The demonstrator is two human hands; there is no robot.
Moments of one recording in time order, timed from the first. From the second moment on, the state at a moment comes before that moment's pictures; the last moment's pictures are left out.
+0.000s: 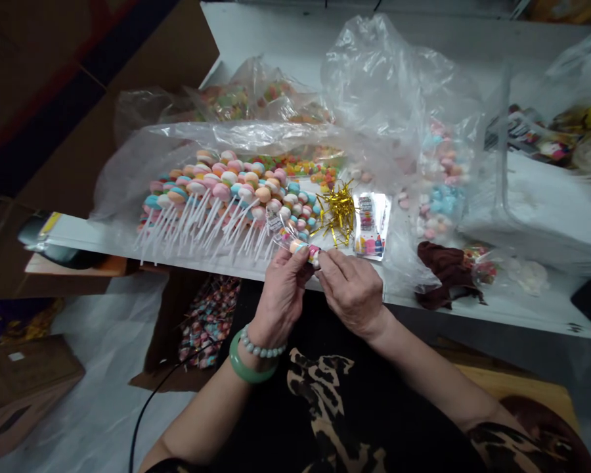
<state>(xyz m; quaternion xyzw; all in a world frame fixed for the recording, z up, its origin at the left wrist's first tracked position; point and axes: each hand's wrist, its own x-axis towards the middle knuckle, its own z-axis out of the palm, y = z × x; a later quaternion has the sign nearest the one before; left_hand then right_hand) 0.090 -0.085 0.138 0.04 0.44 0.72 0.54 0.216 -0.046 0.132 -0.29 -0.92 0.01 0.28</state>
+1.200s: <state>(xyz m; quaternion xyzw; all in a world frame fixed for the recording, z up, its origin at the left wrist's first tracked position) 0.107 -0.089 0.140 0.06 0.41 0.72 0.56 0.197 -0.040 0.132 -0.40 -0.85 0.15 0.33</state>
